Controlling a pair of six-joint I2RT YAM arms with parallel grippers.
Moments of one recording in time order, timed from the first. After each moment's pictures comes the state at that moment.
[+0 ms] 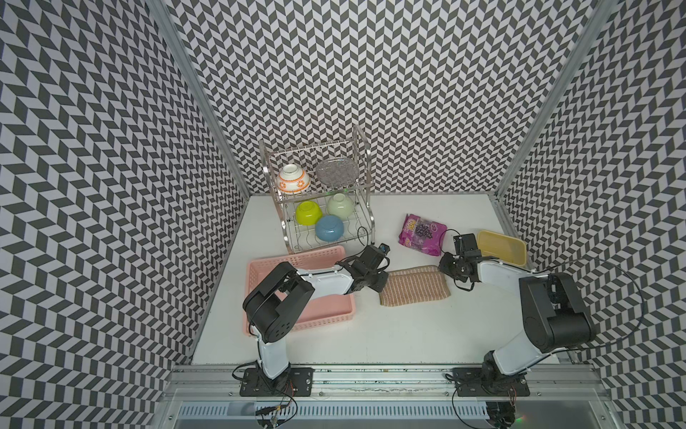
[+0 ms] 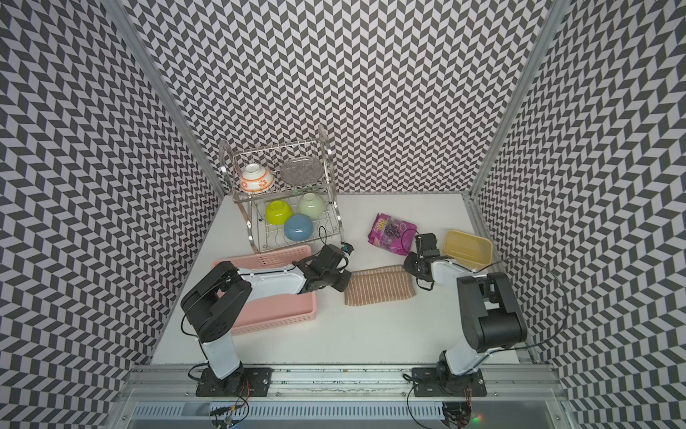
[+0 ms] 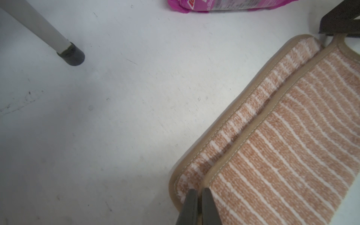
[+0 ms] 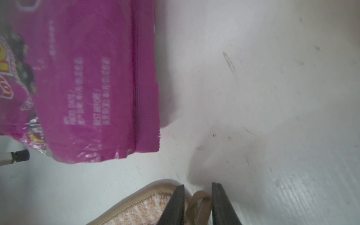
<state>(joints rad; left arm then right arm) -0.79 1.83 1.01 -0.08 0.02 -0.19 0.13 1.61 0.78 -0.19 -0.04 0.64</state>
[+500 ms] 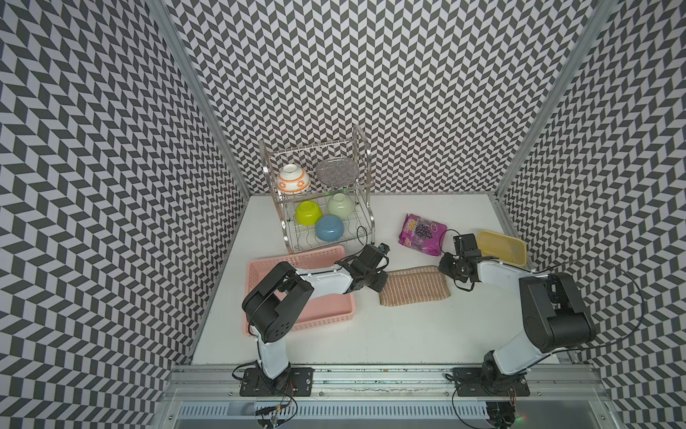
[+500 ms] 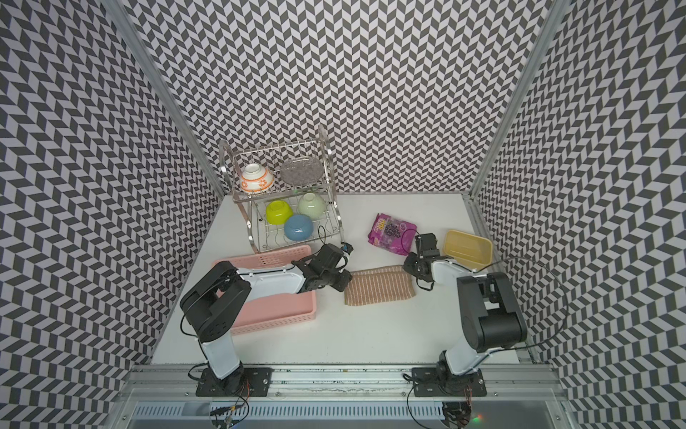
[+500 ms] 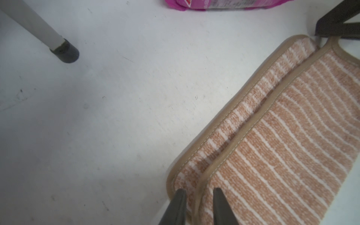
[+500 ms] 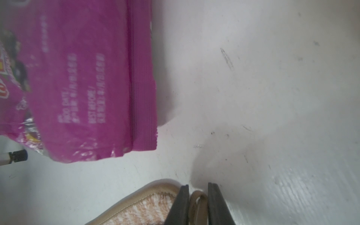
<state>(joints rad) -0.77 1.82 1.01 -0.08 0.06 -0.20 0.13 1.61 0.78 -0.20 -0.04 0.65</state>
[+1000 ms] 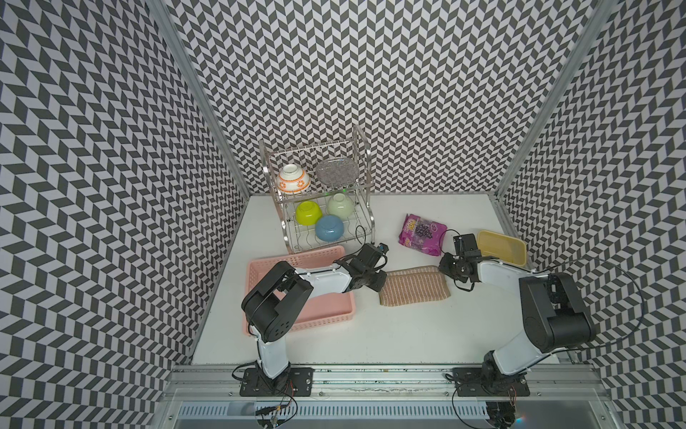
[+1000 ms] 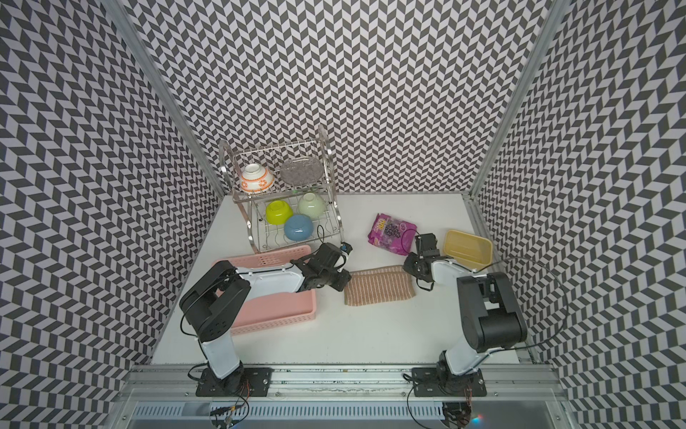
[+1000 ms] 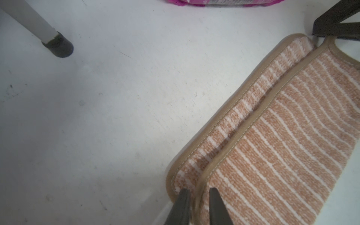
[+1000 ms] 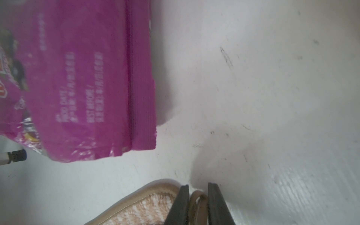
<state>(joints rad) -0.76 1.82 1.01 -0.09 0.10 -0.20 0.13 1.61 0.78 -0.20 -0.04 0.65</state>
